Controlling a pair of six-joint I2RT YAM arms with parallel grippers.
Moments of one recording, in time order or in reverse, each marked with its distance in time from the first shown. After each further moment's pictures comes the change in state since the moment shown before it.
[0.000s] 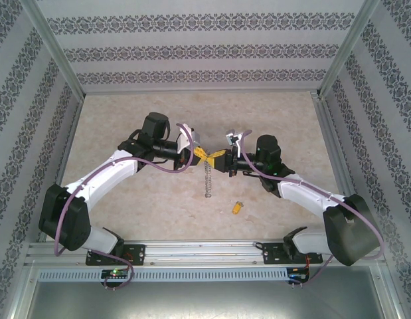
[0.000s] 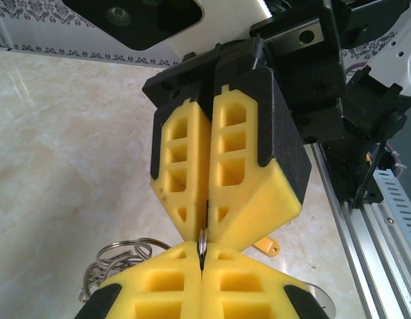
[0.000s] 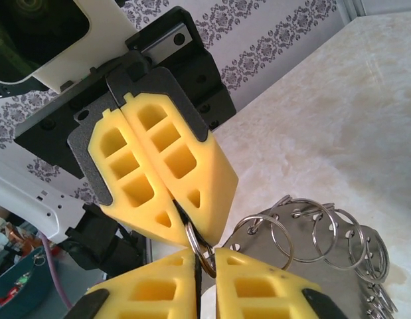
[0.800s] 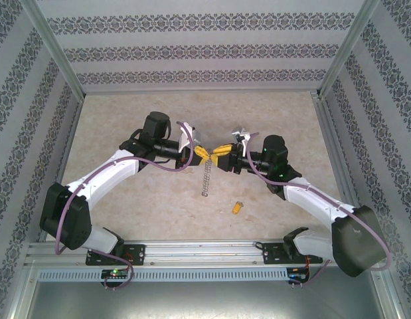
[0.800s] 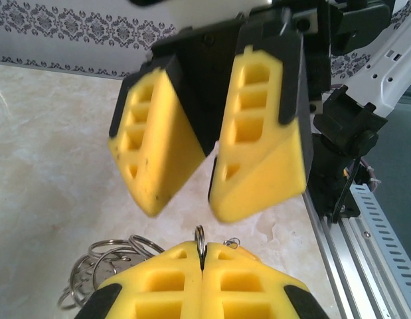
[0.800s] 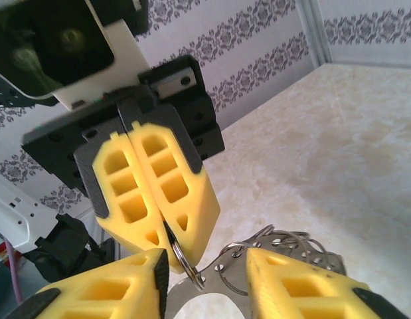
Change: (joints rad) left arm -0.008 0.011 0.004 0.045 0.059 -0.061; right arm -0.035 -0.109 -0.010 -0.040 0.059 -0.093
